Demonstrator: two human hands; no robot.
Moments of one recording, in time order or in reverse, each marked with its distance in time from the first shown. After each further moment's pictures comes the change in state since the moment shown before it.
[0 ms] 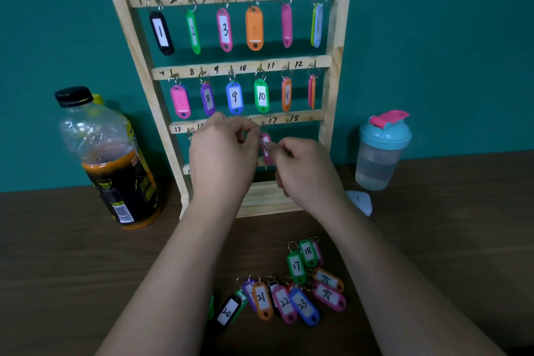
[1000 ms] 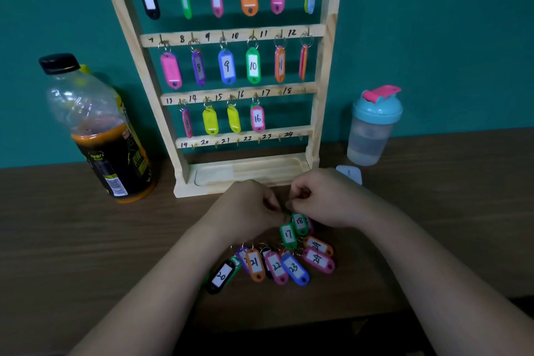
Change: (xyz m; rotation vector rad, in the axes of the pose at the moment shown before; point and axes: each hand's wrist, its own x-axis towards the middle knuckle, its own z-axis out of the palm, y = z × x) left_hand -0.087 -0.021 0.012 0.007 -0.952 -0.160; right_hand -0.050 0.043 -0.041 -0.507 -0.544 0.127
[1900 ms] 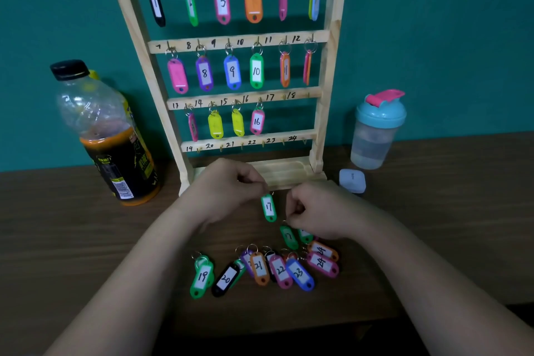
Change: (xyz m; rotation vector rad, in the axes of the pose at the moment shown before) left_hand -0.002 -0.012 -0.048 -0.196 0.125 0.045; right_hand -0.001 -0.017 0.010 -0.091 -0.104 0.025
